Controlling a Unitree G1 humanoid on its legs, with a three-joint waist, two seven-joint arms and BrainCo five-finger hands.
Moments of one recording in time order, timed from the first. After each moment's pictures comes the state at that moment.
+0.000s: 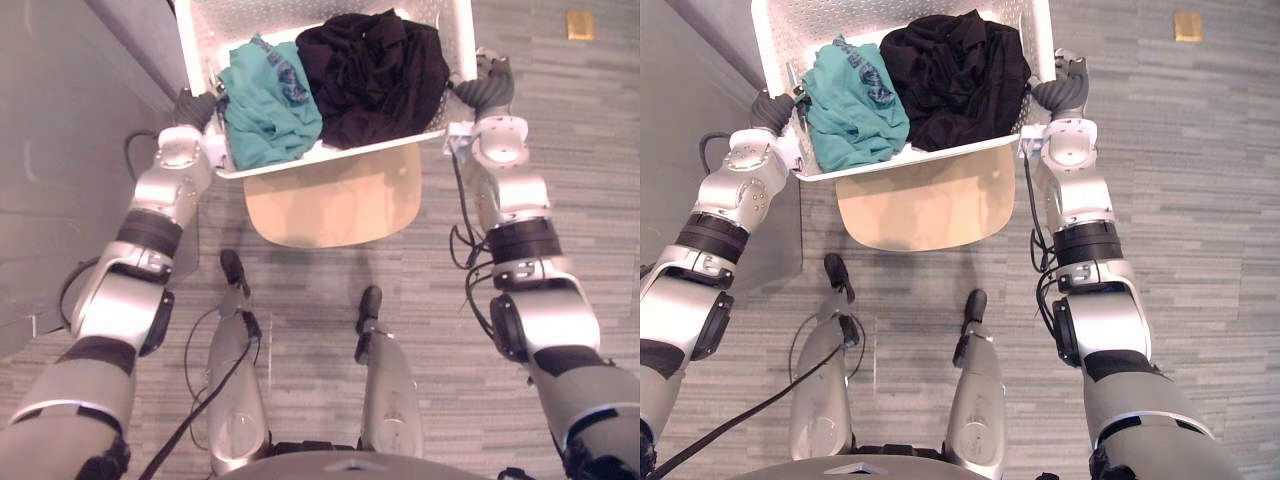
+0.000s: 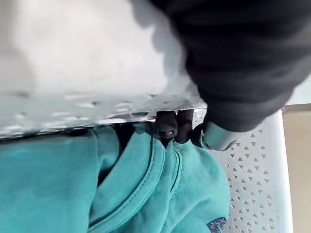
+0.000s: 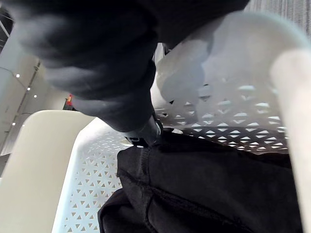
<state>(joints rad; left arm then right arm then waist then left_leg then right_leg) -1.09 0.43 -0.26 0.75 -0.61 0.18 0.28 -1.05 -0.48 0.04 0.57 0.25 0.16 -0.27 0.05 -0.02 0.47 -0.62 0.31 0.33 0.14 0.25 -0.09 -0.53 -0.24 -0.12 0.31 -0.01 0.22</state>
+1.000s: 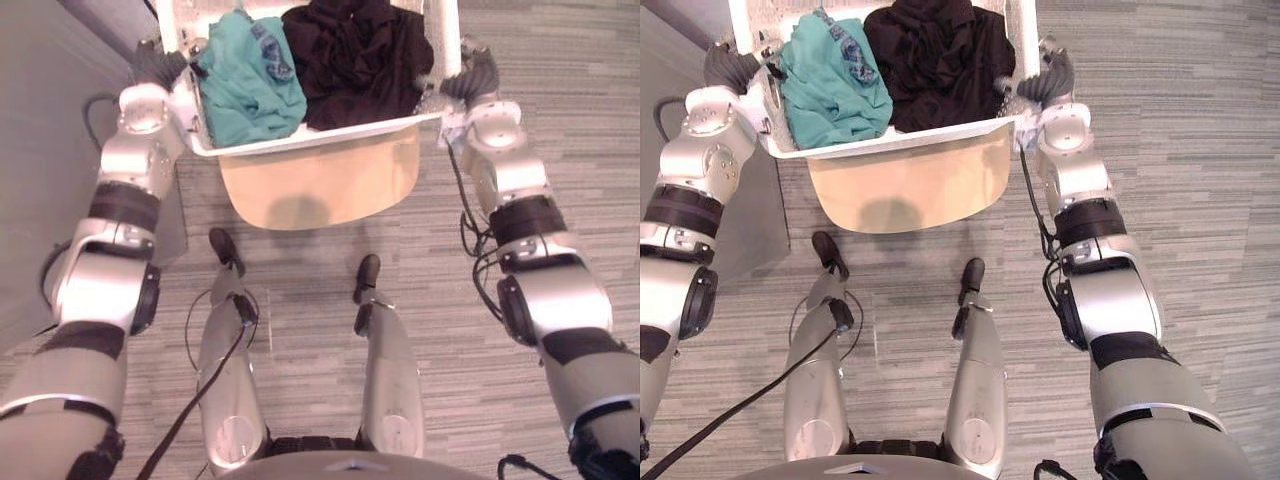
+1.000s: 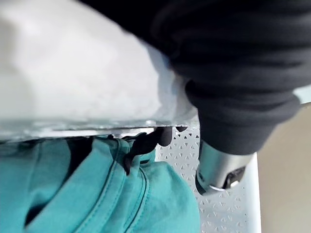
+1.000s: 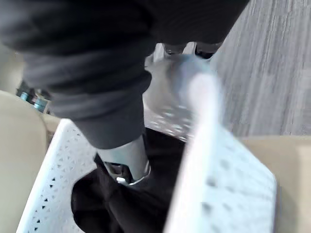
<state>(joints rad) -1.14 0.50 -0.13 0.75 -0.51 0.17 0.29 -1.07 -0.52 0.16 0.70 0.27 0.13 -0.15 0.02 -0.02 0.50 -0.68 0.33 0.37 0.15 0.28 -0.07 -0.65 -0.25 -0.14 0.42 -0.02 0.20</state>
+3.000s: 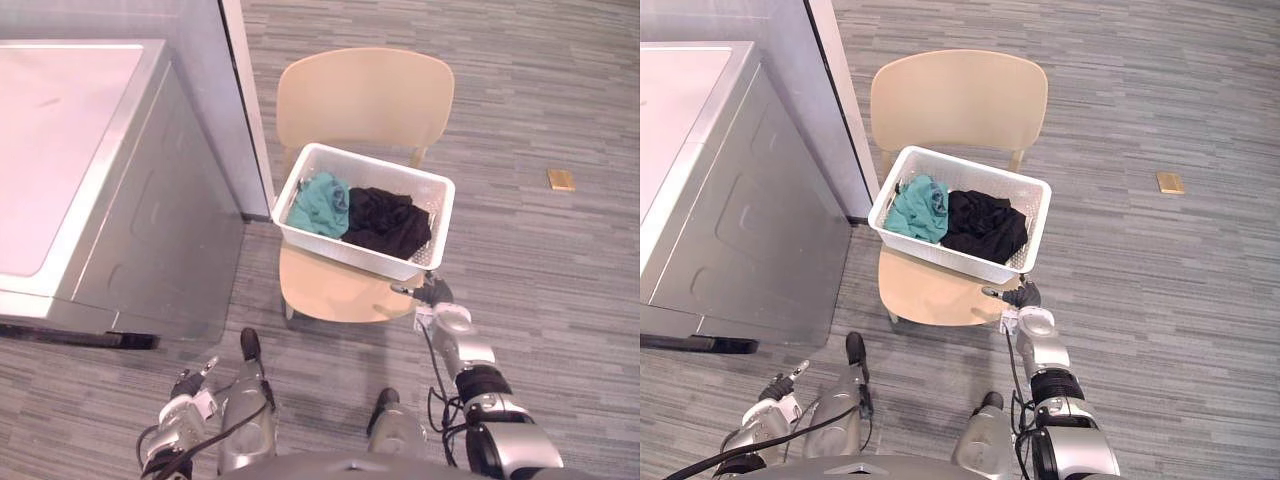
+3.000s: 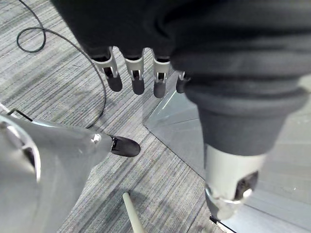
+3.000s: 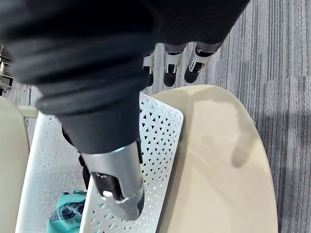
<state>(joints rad) -0.01 0.06 0.31 0.85 -0.35 0.11 0.15 -0.33 -0.25 -0.08 0.64 0.13 0.17 -0.11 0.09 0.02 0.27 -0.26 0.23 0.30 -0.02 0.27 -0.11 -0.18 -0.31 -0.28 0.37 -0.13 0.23</state>
